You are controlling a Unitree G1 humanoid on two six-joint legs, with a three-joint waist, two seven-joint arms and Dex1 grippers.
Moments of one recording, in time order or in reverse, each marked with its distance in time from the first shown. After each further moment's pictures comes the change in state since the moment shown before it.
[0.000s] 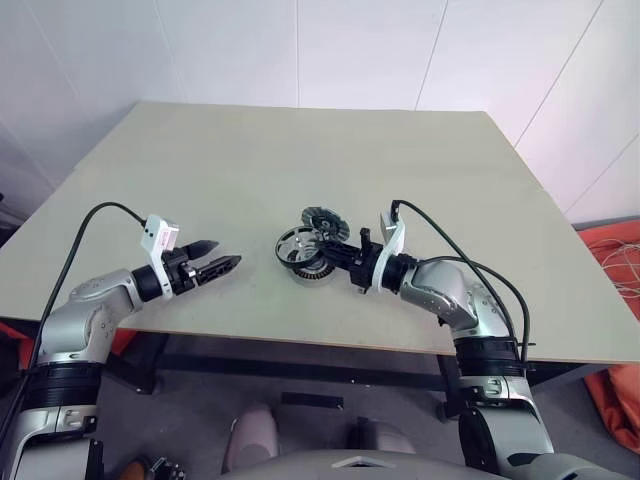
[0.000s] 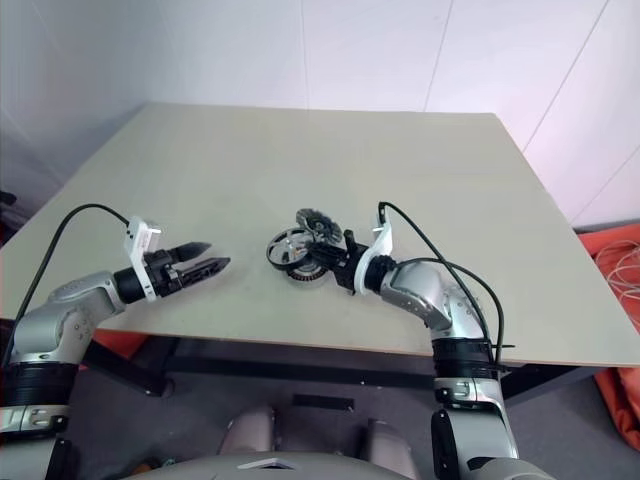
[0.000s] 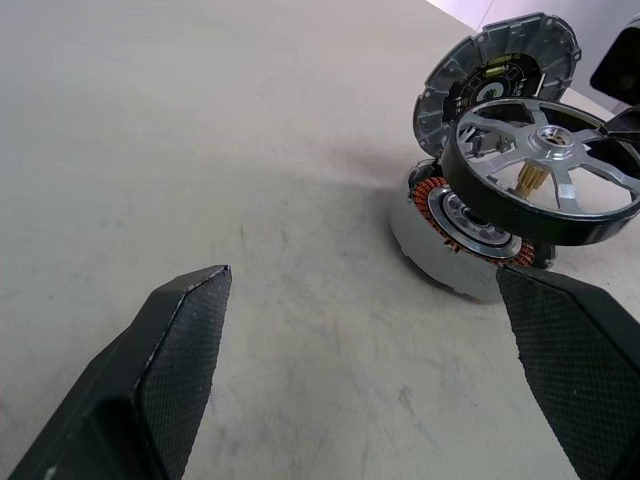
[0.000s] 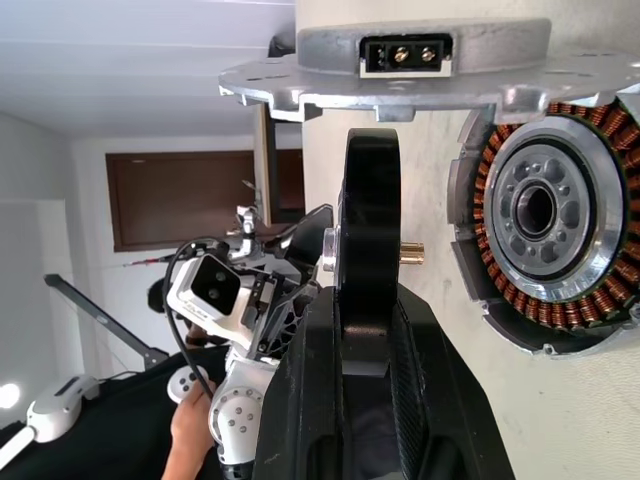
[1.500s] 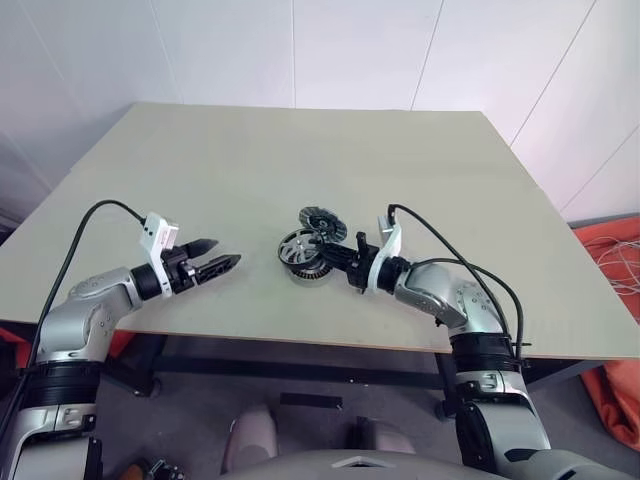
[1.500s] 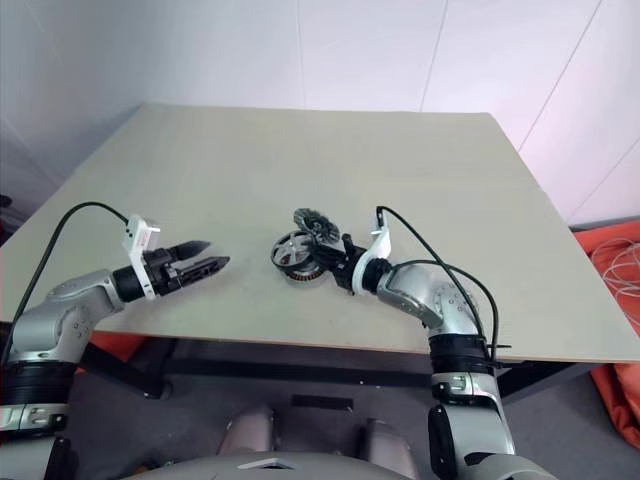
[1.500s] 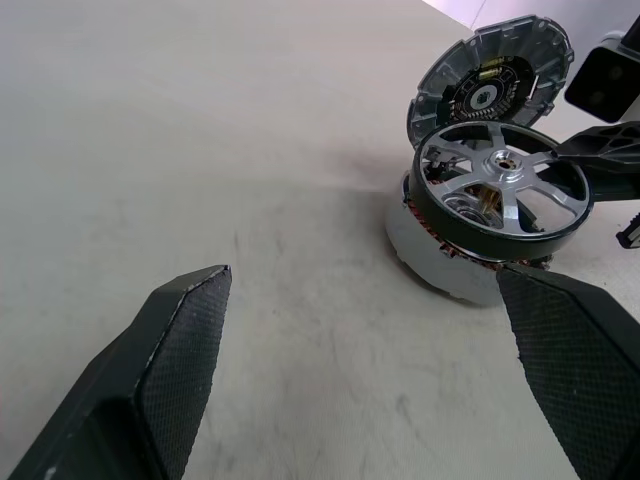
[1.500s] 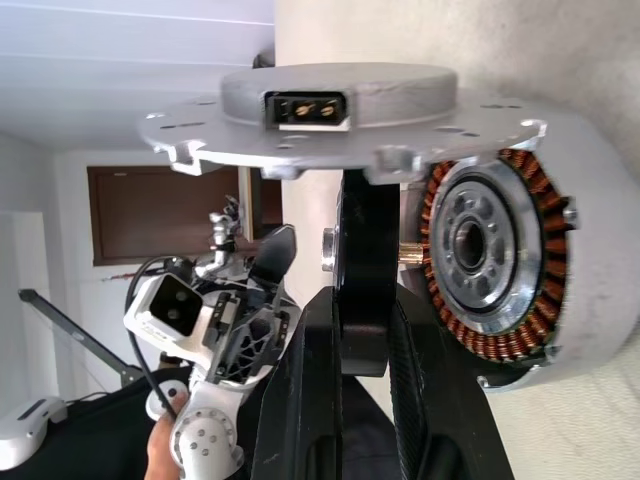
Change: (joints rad) left arm -0.013 0.006 -0.002 0.000 0.001 0.000 -0.003; right arm -0.023 0.014 -0.019 0.090 -0.196 0.019 0.155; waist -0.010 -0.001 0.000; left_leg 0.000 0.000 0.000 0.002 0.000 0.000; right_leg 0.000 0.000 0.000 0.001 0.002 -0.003
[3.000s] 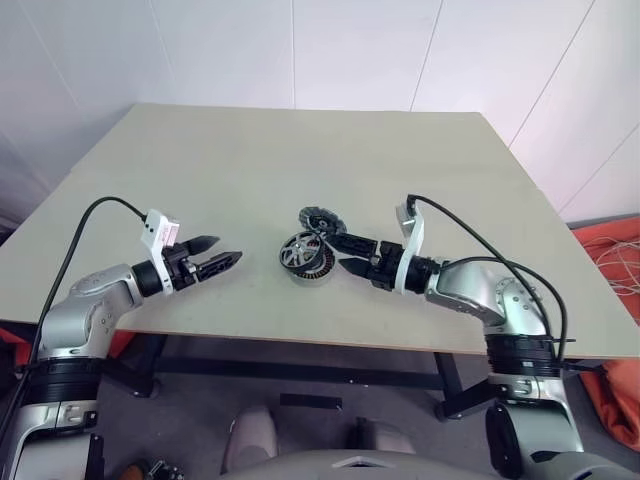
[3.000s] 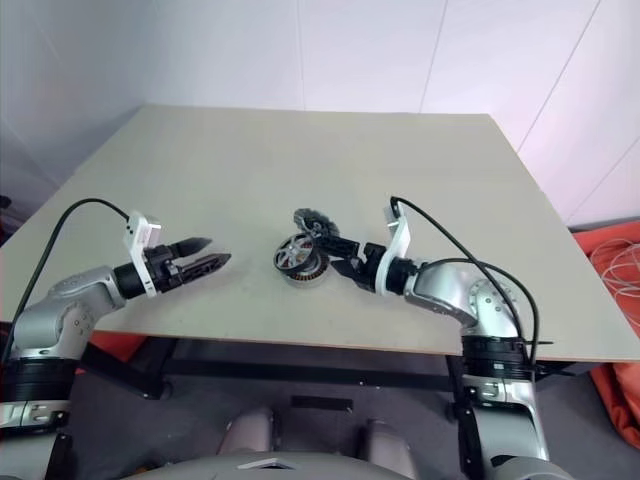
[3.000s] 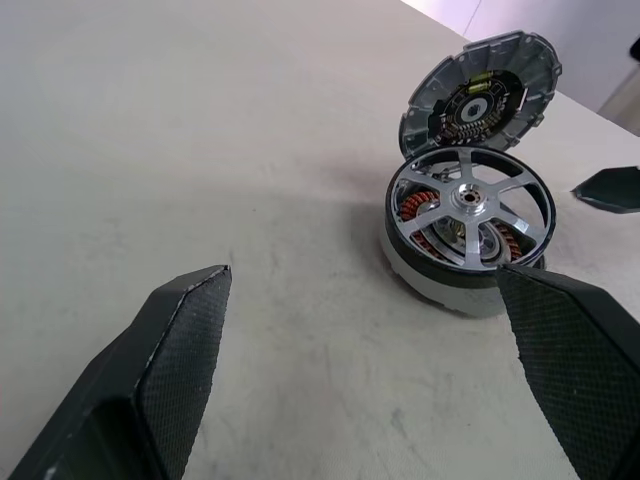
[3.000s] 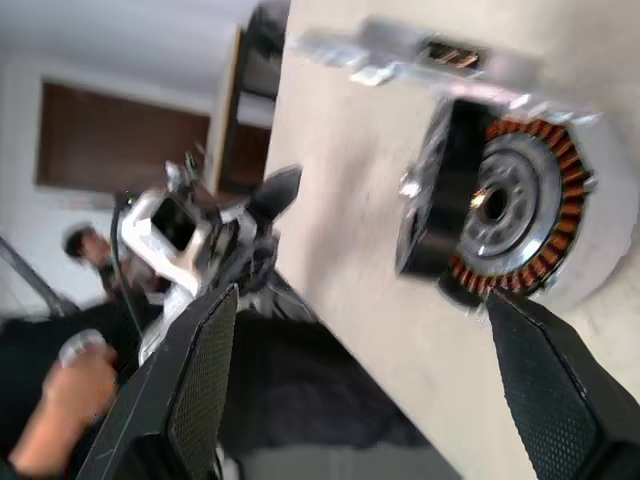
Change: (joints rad) left arm -0.013 -0.005 -0.003 0.000 -0.001 0.000 -0.002; right arm 0.022 -0.226 0.022 -0.223 0.075 0.179 0.045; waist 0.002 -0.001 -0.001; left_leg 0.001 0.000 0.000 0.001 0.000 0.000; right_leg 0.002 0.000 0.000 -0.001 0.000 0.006
